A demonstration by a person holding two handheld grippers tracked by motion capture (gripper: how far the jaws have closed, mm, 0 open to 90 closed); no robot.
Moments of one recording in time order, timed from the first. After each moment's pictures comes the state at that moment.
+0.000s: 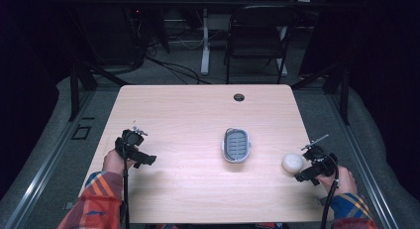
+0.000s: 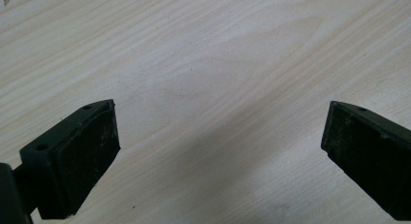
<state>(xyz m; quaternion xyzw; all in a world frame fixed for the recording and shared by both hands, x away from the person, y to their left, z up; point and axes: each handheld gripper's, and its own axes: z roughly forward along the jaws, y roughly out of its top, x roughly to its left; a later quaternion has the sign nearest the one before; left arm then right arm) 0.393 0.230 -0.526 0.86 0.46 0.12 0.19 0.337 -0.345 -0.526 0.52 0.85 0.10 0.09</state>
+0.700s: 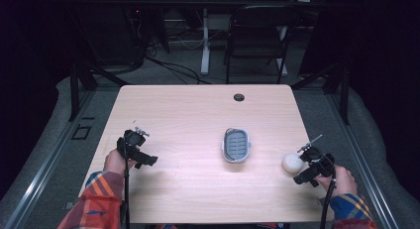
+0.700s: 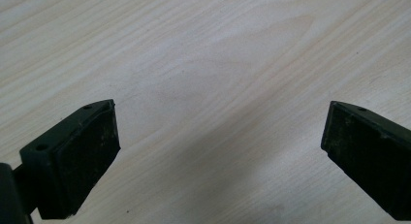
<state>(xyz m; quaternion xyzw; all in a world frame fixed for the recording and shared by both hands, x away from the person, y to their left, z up) 0.393 0.227 -0.527 0.86 0.45 0.12 0.19 0.338 -0.336 -0.528 0.50 0.86 0.07 0.08</state>
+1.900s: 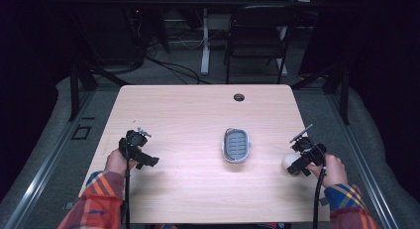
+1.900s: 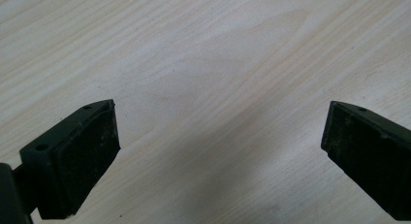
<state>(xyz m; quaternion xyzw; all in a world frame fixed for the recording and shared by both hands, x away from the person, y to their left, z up) 0.394 0.224 -0.529 0.87 0.44 0.11 0.18 0.371 -0.320 -0.523 0.49 0.86 0.06 0.08</state>
